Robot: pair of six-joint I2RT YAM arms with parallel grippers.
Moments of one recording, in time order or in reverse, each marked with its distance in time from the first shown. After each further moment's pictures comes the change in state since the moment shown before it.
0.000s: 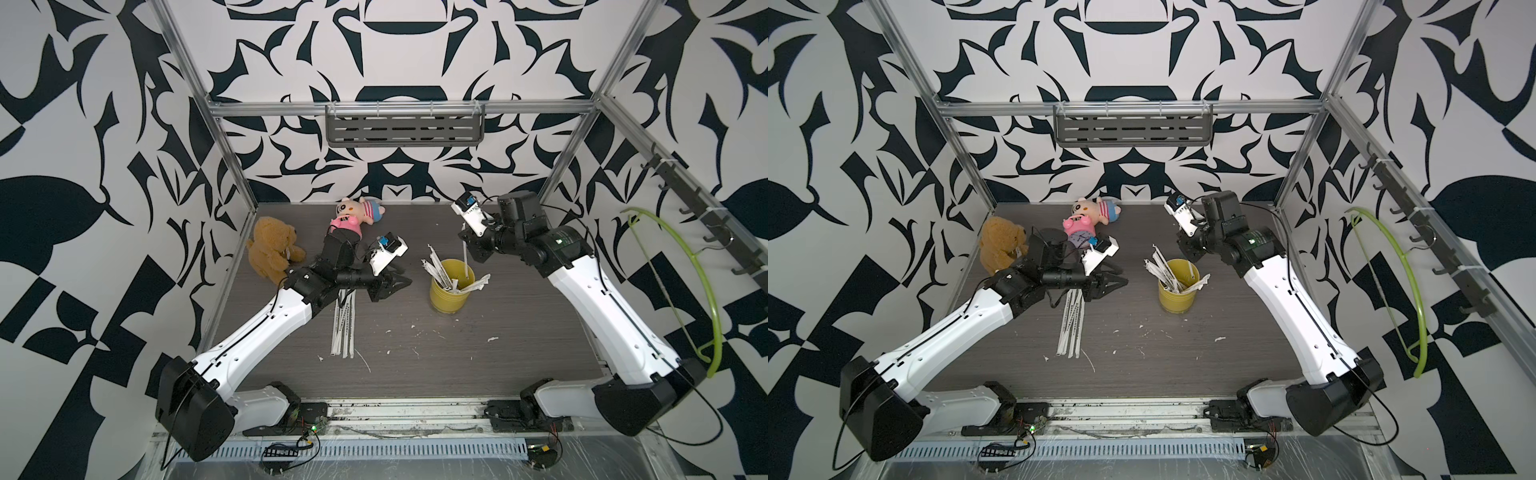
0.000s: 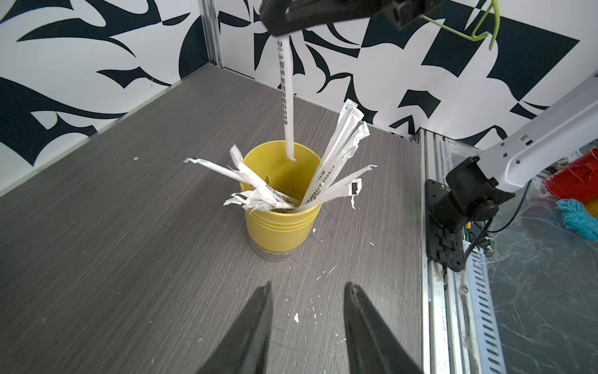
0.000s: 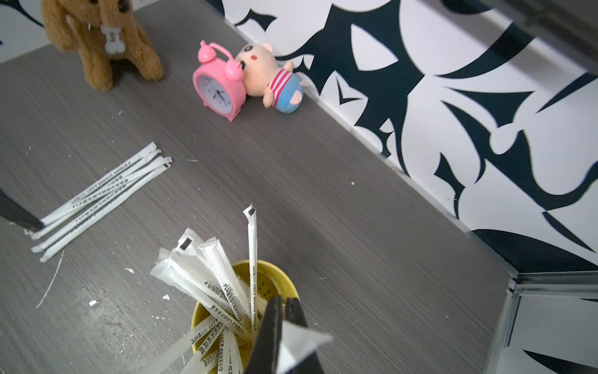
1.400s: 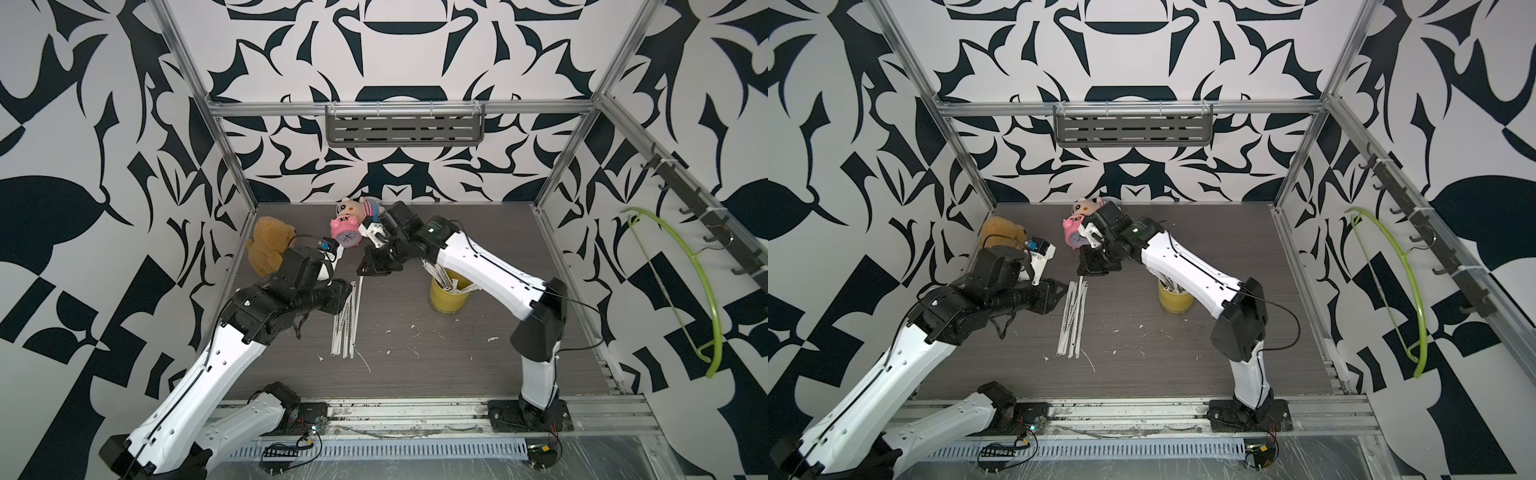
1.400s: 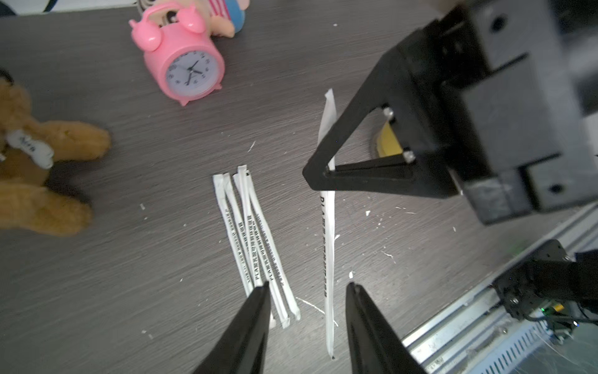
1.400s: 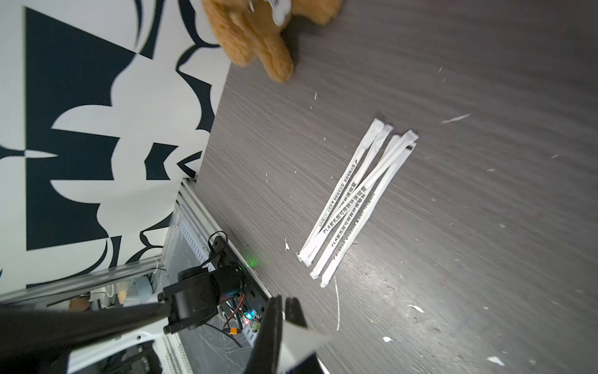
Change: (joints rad) left arm 0.066 -0.294 0.097 -0.671 -0.603 -0.393; right arm 0.429 0.674 0.451 -0.054 -0.335 0.890
